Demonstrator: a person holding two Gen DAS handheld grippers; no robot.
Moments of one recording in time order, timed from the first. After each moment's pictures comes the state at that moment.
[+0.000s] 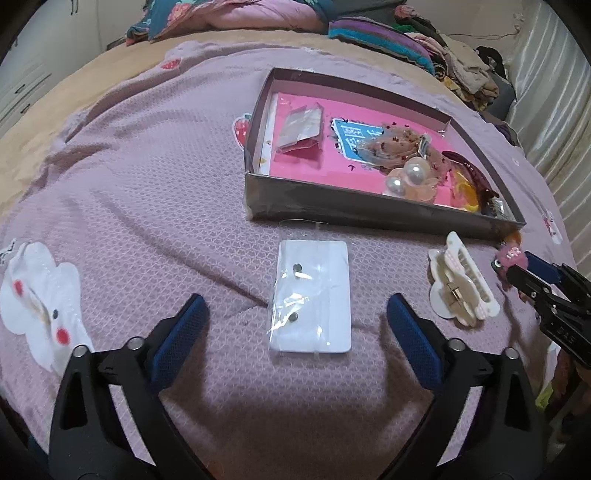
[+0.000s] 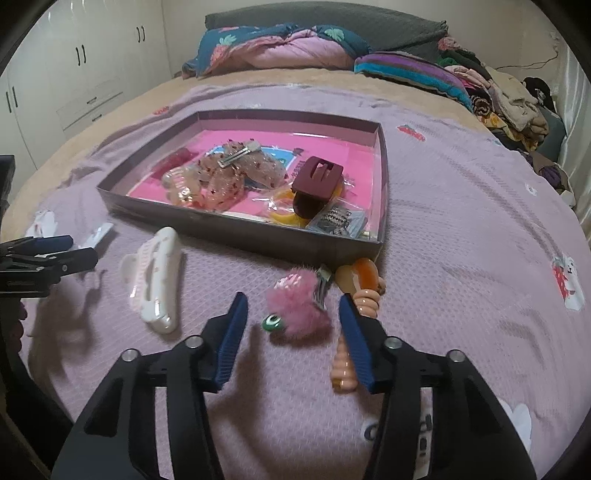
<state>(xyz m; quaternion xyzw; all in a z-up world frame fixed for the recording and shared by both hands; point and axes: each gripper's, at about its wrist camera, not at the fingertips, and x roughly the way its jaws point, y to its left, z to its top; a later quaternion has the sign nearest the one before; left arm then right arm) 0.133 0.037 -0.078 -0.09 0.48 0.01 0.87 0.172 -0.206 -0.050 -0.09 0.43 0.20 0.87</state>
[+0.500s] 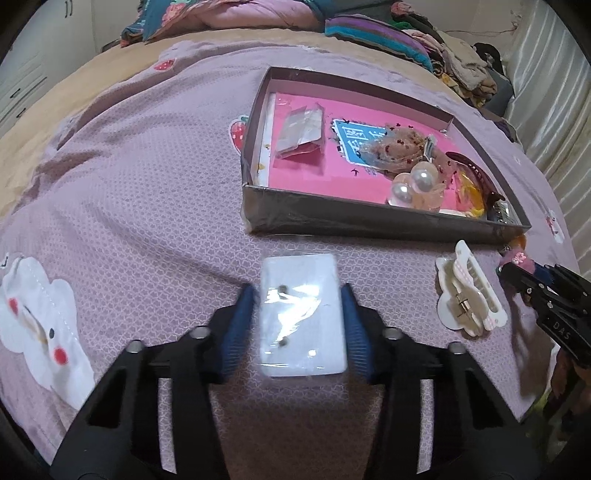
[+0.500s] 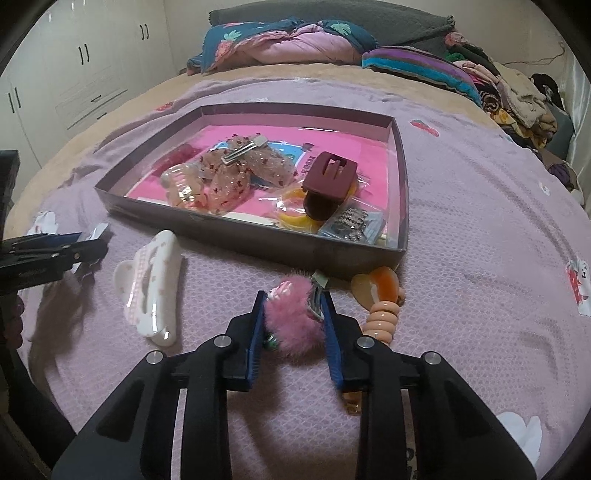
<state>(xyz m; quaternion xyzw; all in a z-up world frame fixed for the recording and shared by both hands) 0.144 0.040 -0.079 -0.09 0.48 0.00 0.87 0.180 -0.199 -0.057 -0.09 0.44 0.22 0.87</state>
